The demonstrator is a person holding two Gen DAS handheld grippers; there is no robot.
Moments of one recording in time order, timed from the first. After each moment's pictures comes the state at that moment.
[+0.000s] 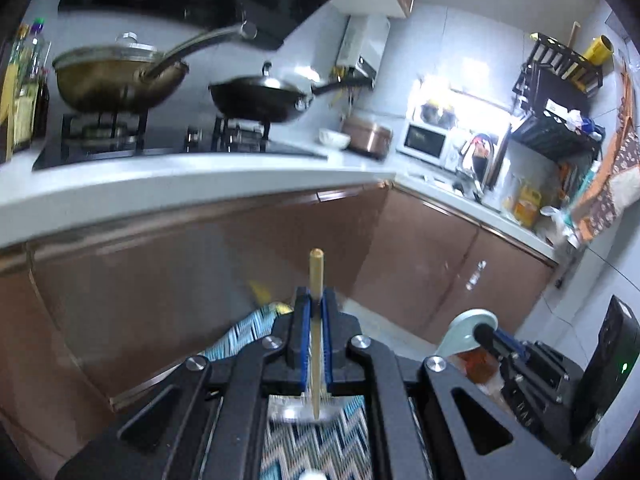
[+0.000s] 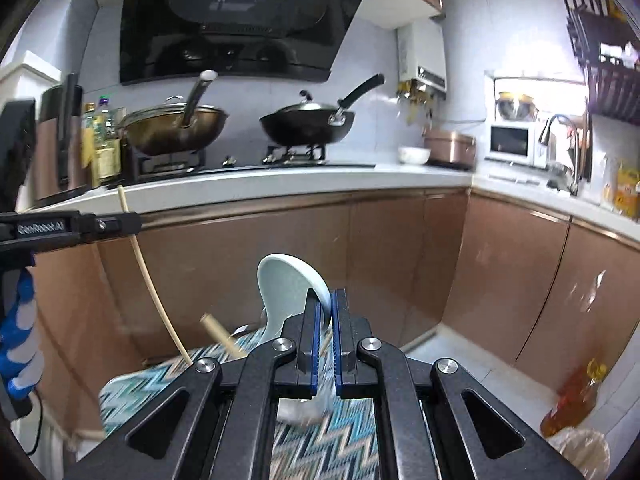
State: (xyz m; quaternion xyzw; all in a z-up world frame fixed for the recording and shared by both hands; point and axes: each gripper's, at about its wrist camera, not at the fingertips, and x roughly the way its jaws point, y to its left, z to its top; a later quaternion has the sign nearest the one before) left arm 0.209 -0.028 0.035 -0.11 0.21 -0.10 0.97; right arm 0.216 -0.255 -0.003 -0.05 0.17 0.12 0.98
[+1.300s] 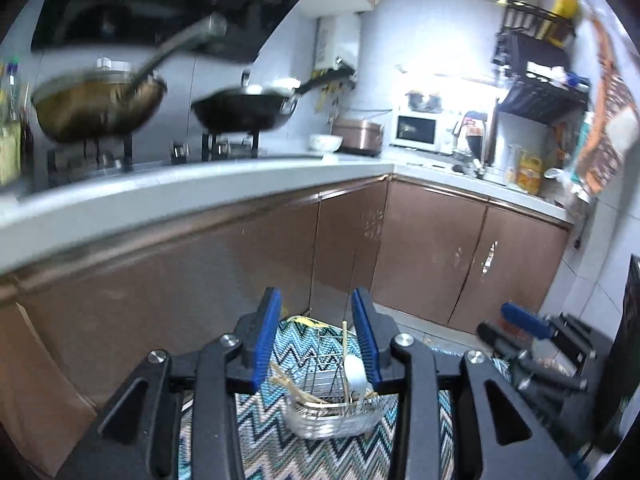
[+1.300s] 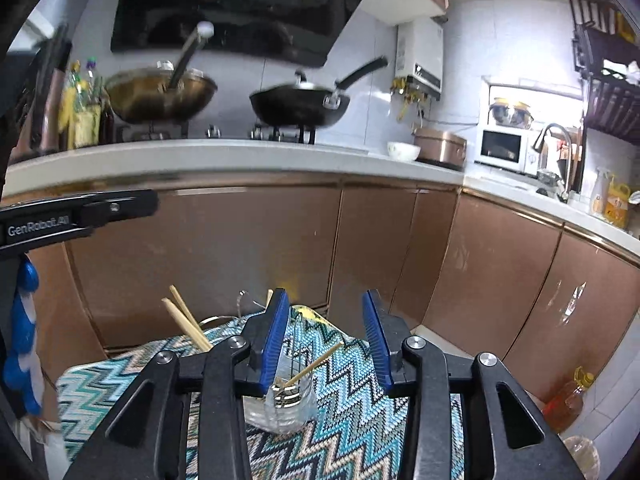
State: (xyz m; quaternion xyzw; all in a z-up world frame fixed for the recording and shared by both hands) left arm 0.203 -0.029 -0.003 -0.02 0.18 -0.11 0.98; right arm 0.220 -0.243 -0.043 -0.08 0.17 0.09 0.98
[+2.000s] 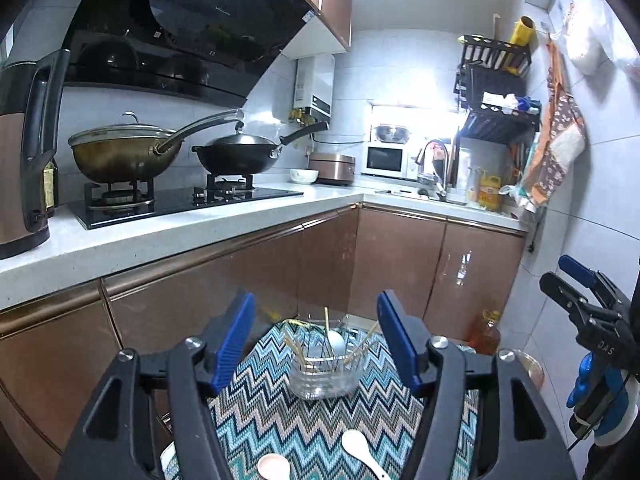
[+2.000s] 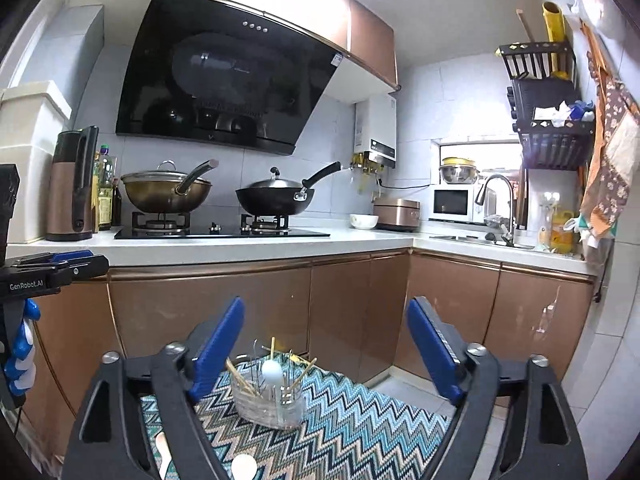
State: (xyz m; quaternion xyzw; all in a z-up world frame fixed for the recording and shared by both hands) left arm 0.061 0.035 0.047 -0.02 0.13 -0.16 0.98; right arm 0.043 -0.260 0.049 -0.05 0.06 0.04 1.00
